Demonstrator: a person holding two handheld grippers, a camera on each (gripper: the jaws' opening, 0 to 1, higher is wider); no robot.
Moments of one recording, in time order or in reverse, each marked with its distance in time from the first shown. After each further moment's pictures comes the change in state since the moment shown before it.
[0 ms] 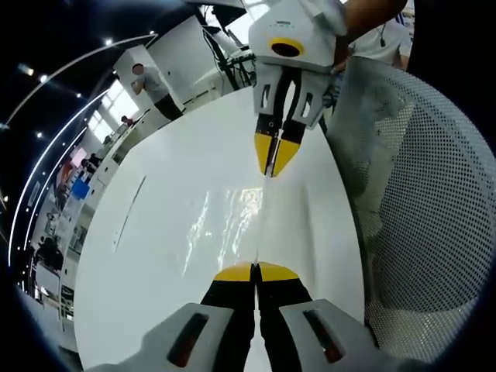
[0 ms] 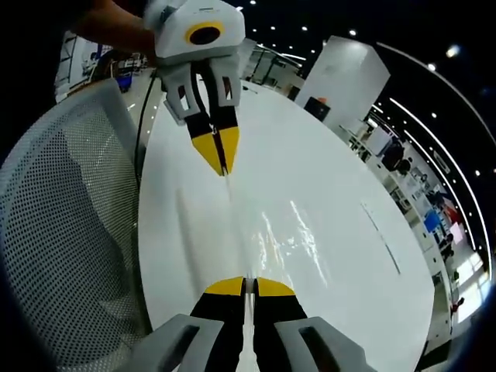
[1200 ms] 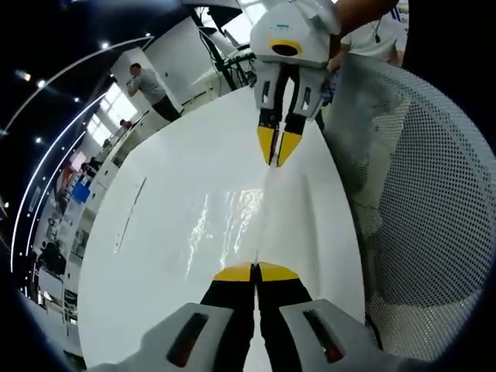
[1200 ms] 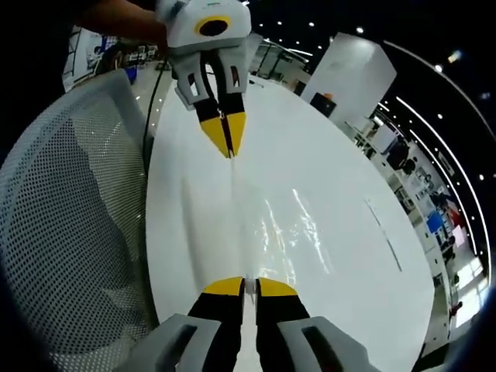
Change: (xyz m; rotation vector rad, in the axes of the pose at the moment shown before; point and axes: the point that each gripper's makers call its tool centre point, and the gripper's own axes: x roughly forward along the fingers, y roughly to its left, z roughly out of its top) left arm -0.004 -0.001 -0.002 0.029 0.001 0.001; right arm -0.010 0.004 -0.010 -0.019 0.032 0.030
